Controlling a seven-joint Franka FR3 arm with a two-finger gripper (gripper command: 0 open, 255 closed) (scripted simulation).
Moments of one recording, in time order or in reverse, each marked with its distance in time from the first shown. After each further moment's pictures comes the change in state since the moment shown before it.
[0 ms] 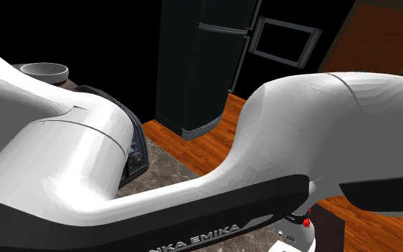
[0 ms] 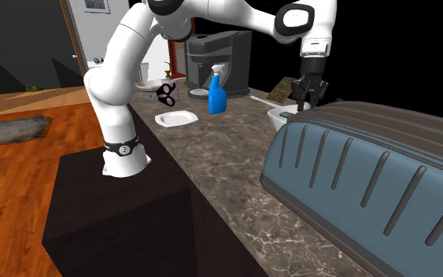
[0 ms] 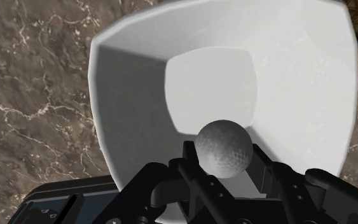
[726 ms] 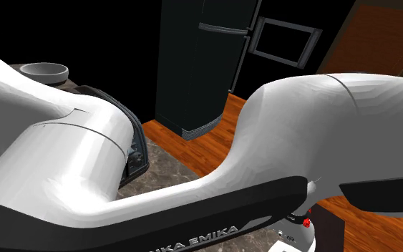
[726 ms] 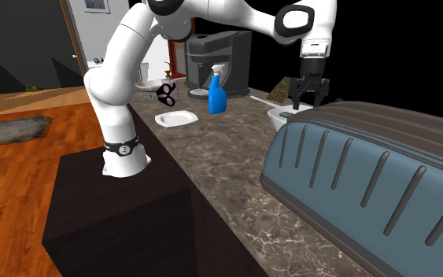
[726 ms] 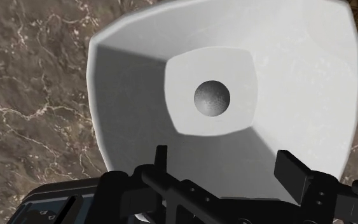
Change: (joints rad) arm 0.000 -0.002 0.001 -0.005 0.002 0.006 -0.001
